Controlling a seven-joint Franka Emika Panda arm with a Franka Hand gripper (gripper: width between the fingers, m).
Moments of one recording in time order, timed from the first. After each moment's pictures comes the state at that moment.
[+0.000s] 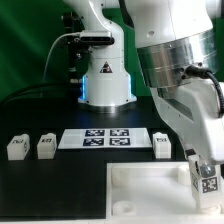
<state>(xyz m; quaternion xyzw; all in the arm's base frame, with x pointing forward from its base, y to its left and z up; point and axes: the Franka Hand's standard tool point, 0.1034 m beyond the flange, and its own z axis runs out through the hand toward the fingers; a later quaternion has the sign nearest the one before) 0.631 0.104 0.087 -0.74 0.66 0.05 0.11</state>
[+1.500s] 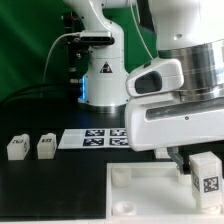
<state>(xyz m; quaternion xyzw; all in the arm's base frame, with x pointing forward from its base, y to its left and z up) 0.628 0.121 0.081 -0.99 0.11 -0.01 0.10</state>
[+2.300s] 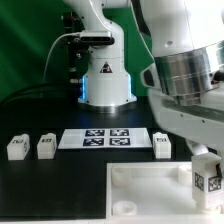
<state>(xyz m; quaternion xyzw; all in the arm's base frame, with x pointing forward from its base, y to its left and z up) 0.625 0.130 0.076 -0.76 0.64 0.06 0.13</state>
